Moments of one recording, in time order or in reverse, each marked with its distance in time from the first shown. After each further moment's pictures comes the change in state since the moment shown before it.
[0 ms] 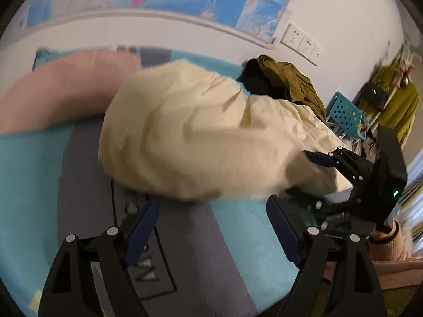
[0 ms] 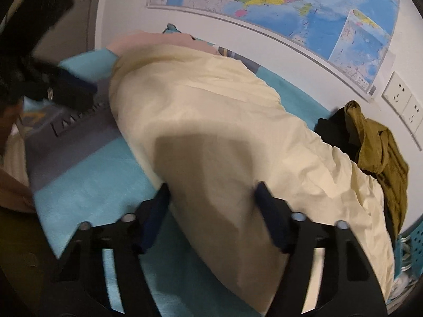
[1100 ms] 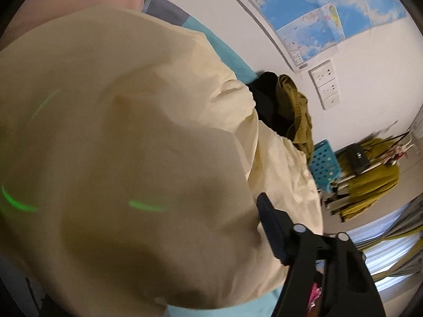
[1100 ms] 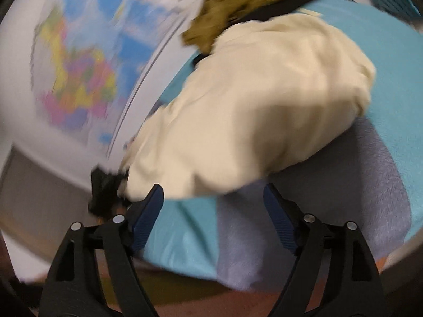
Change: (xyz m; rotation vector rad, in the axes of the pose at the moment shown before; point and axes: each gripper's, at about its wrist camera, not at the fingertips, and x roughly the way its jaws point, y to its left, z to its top) left arm 0.095 0.028 0.063 -0.359 0.058 -0.239; right arm -0.098 -0.138 -0.177 1.268 -0.118 0.315
